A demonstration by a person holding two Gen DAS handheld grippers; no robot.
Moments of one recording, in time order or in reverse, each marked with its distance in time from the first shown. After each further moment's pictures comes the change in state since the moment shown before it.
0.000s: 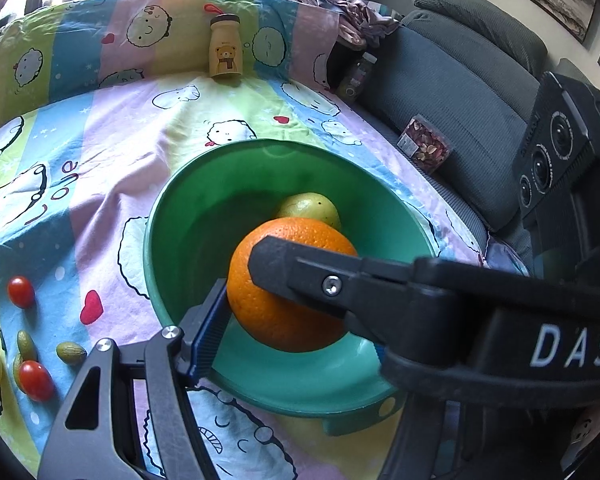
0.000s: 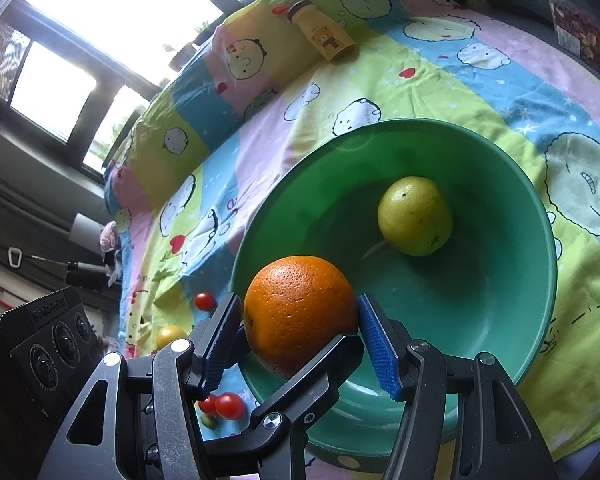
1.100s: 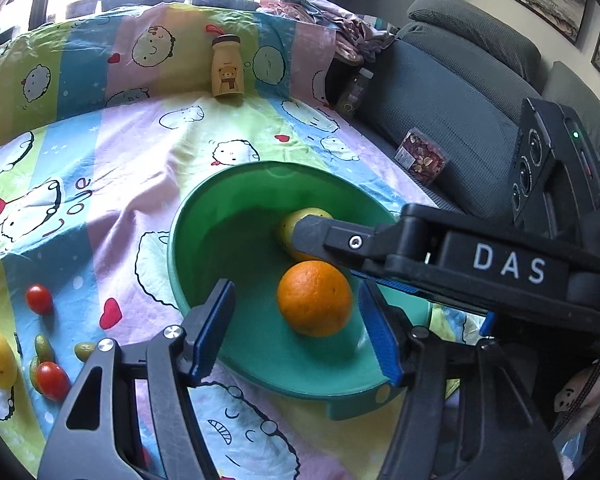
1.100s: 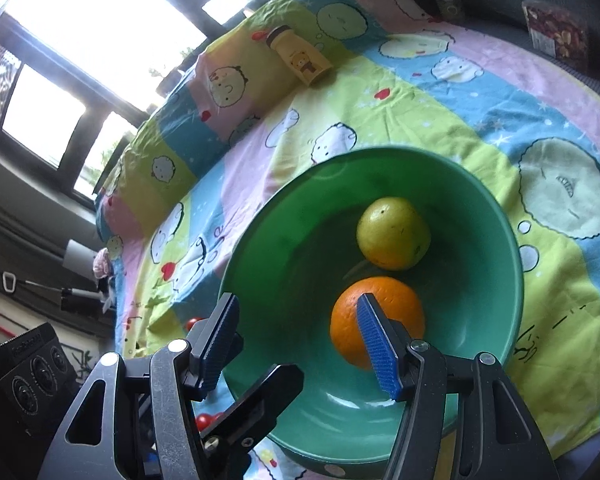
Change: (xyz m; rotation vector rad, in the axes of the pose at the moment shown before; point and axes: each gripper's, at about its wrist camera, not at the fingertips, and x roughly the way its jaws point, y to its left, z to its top) left arm -0.024 -0.004 0.000 0.014 -0.065 0.014; right arm -0.016 -0.008 0.004 0.044 -0.096 -0.046
